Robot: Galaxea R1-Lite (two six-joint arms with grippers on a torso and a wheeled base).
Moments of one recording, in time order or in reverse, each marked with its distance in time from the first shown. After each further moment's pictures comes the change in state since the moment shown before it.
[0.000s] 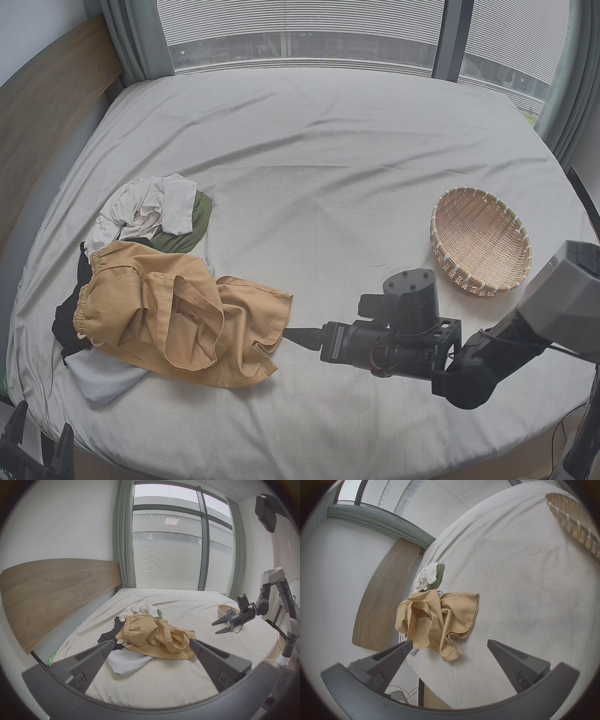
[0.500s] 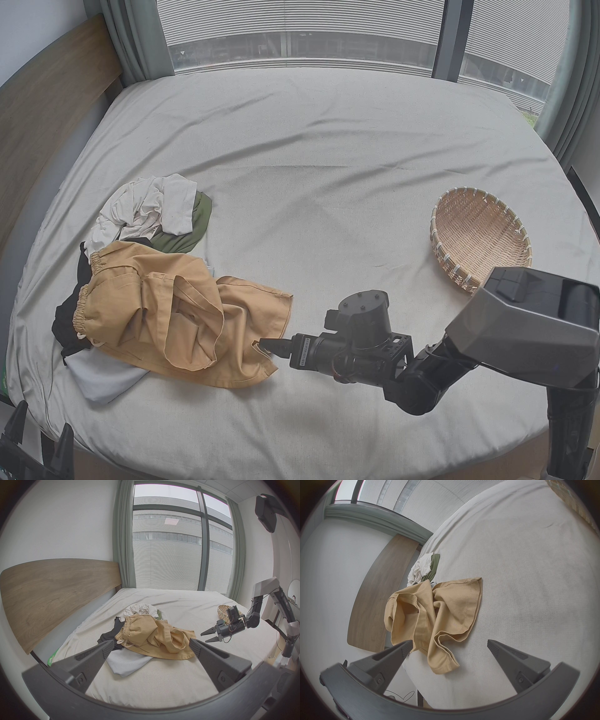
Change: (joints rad) left arm 0.000 0.000 0.000 0.000 0.000 0.000; right arm 0.021 0.227 -0.184 -0.045 -0.003 0.020
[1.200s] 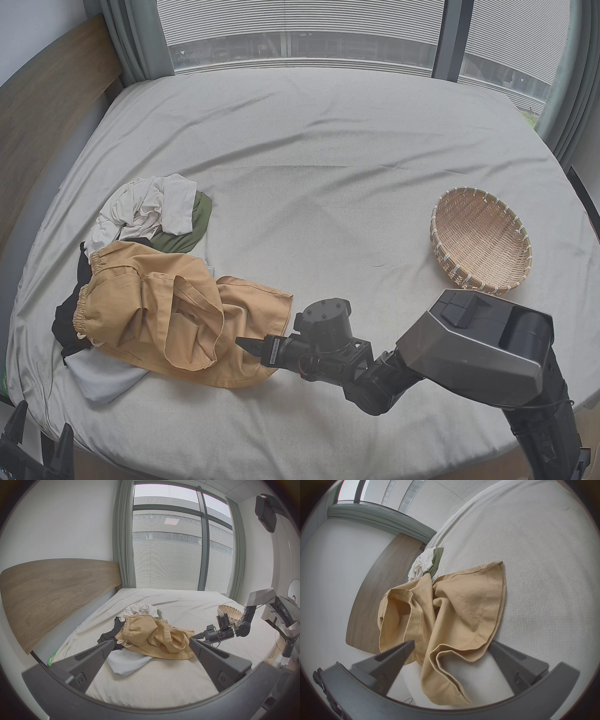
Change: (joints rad) left arm 0.000 0.000 0.000 0.000 0.000 0.000; right arm 0.031 0.193 -0.255 0.012 -0.005 0.007
